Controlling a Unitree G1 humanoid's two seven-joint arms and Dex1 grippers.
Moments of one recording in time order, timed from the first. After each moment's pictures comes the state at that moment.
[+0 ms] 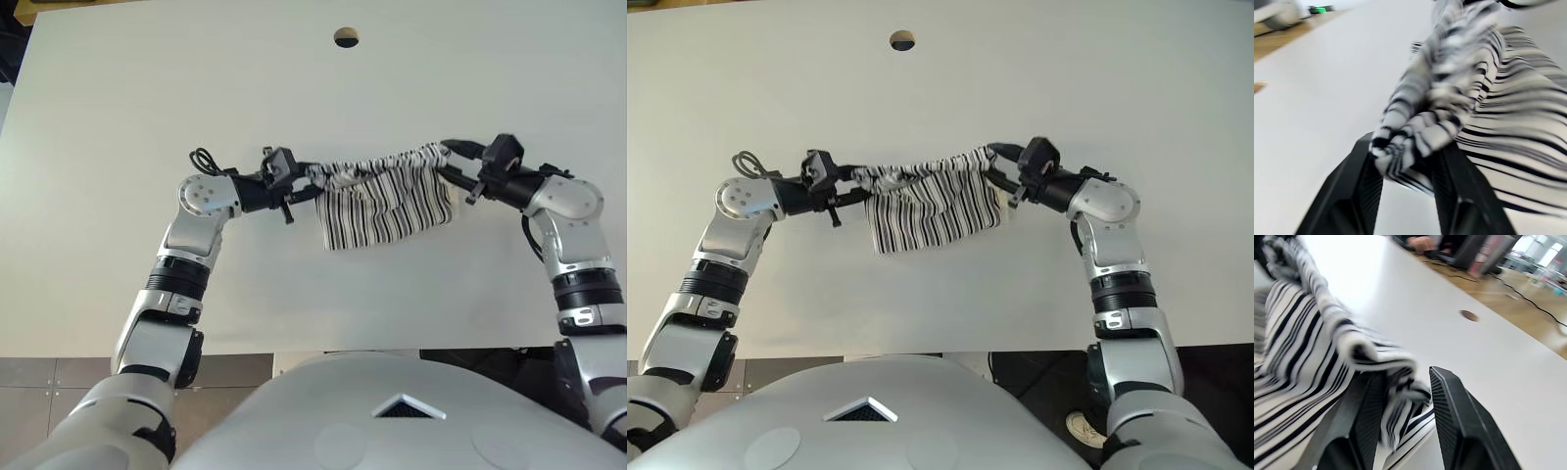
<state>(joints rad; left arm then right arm) -0.29 0.42 -0.21 0.40 -0.19 -0.09 -0.93 -0.25 -0.48 0.11 0.41 0.25 -0.18 0.87</state>
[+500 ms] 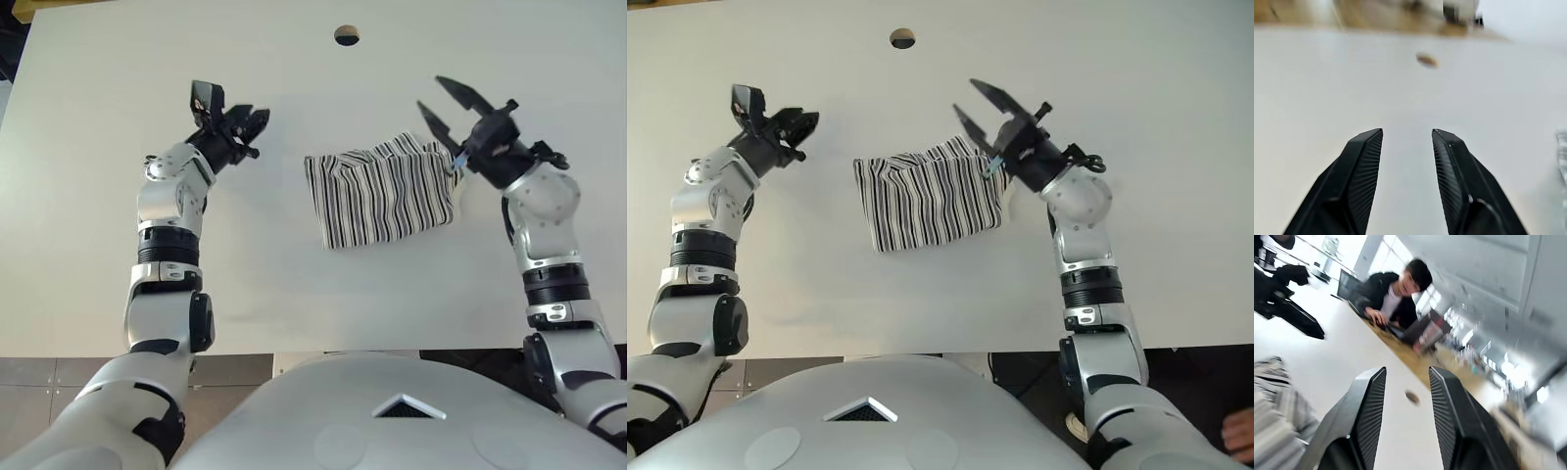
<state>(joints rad) -0.42 0.33 0.11 0.58 -0.31 0.10 -0.58 -0.23 -0.38 0.17 0.30 -0.02 -0.74 0.64</state>
